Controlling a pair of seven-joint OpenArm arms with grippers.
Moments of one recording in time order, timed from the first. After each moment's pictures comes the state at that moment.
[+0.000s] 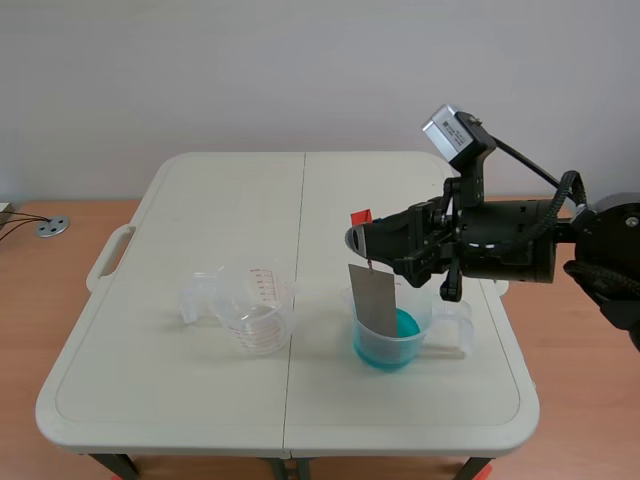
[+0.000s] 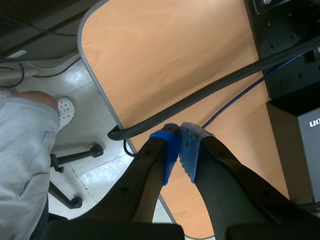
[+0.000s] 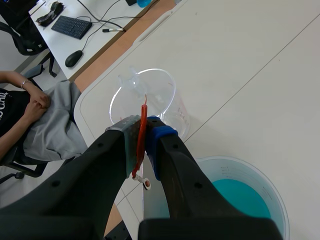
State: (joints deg) left arm 62.7 -27.6 -1.5 79.0 -4.0 -15.5 -5.8; right arm 3.6 20.9 -11.0 83.2 47.7 45.1 -32.6
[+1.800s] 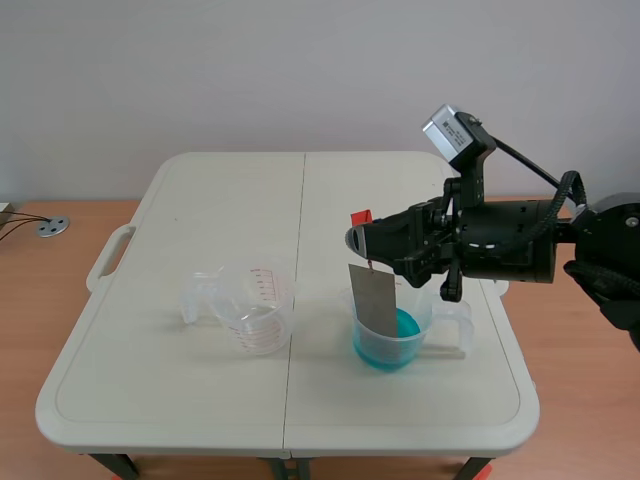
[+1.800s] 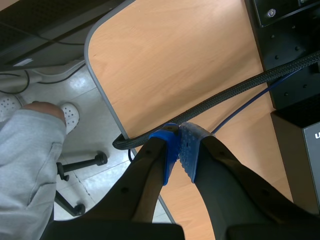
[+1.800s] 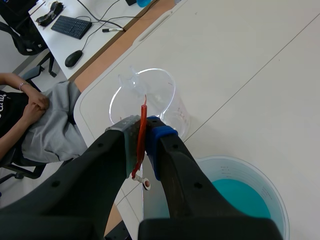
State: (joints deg) left arm 61.3 -27.6 -1.5 79.0 -4.0 -15.5 -5.6; right arm 3.6 20.9 -11.0 83.2 47.6 45.1 -32.6
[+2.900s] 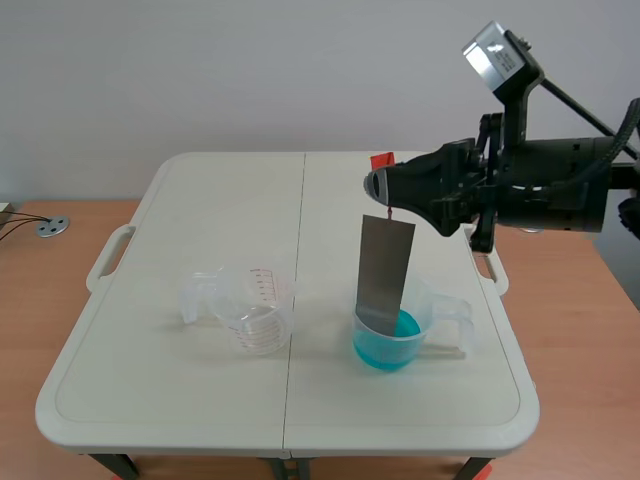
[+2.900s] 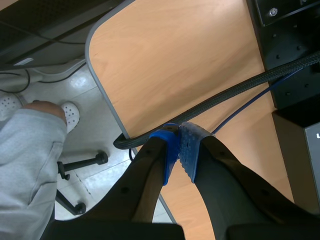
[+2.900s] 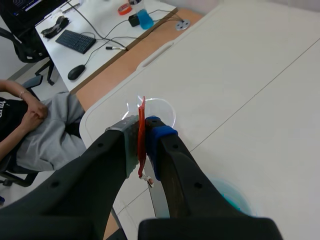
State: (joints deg) left arm 61.1 -27.6 -1.5 79.0 -4.0 -15.5 -5.2; right arm 3.5 23.0 -4.8 93.0 55.3 44.9 -39.6
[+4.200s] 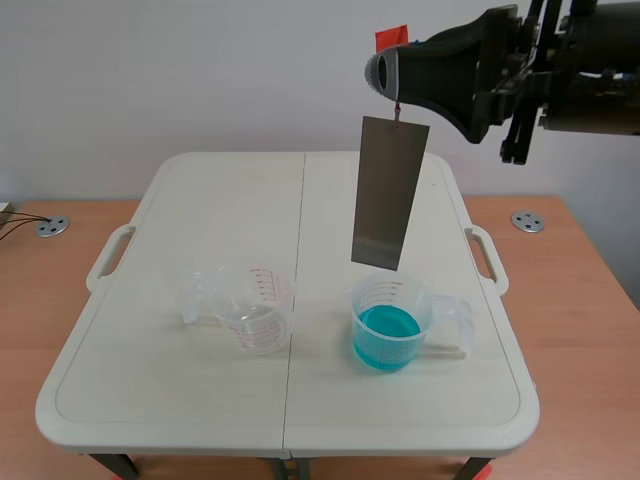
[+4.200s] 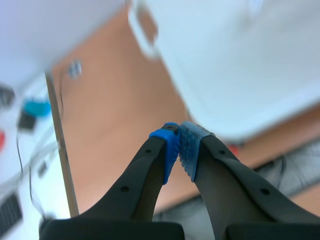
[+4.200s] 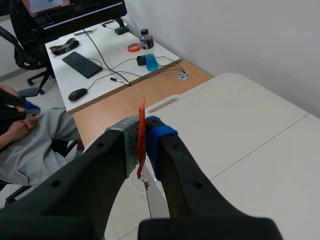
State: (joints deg) left arm 61.3 -31.5 -26.9 110.4 -3.5 -15.1 -11.8; right arm 3.5 23.0 1.5 108.6 61.0 44.9 -45.0
